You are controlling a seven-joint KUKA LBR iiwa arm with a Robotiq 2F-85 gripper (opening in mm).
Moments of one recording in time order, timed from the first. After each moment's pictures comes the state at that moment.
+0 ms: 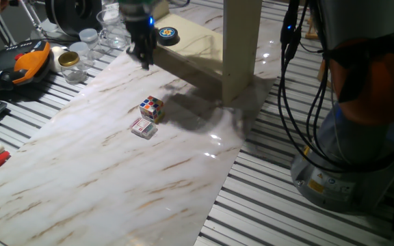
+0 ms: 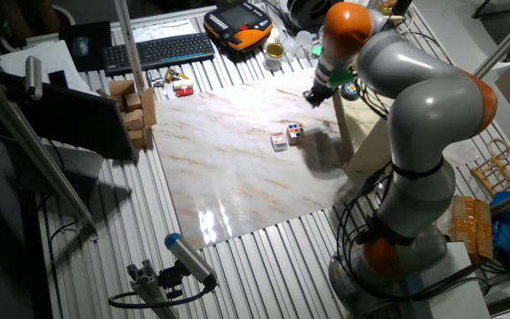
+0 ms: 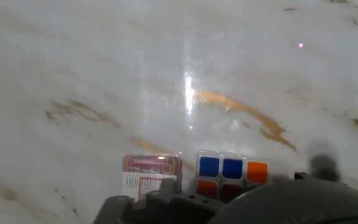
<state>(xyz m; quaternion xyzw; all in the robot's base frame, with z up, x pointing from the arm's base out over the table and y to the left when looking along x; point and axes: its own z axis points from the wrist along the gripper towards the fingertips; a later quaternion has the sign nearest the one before) 0.573 -0.050 0.201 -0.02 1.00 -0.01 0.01</state>
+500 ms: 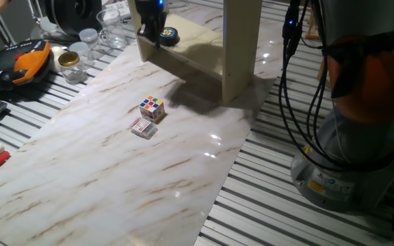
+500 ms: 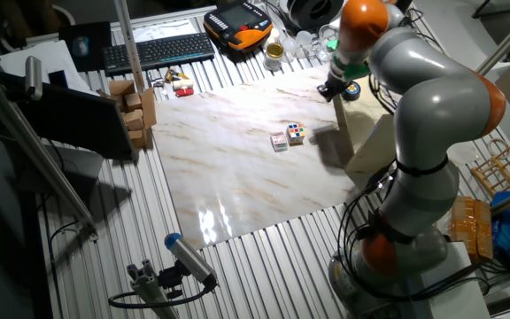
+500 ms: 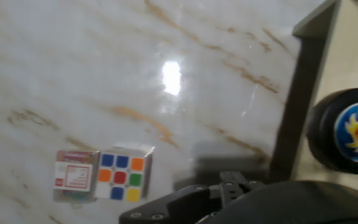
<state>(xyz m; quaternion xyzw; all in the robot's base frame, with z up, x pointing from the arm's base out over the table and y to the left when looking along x) 0.578 -0.102 0.203 -0.01 1.00 -0.01 0.01</state>
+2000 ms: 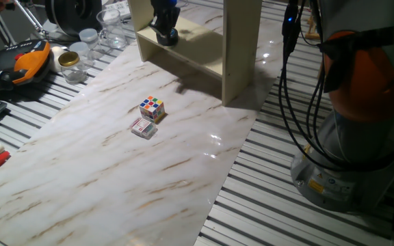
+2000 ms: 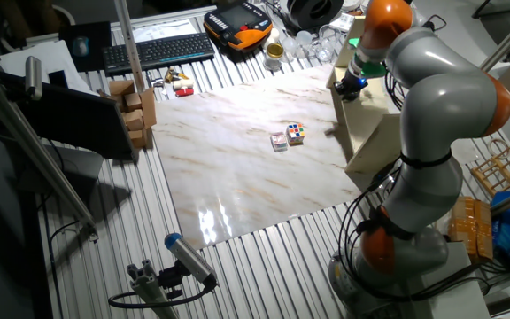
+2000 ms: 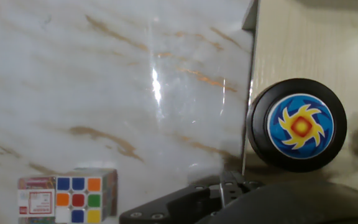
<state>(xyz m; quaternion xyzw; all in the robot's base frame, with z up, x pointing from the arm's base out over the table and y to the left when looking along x) 0.578 -0.151 0.189 0.04 1.00 0.00 0.03</state>
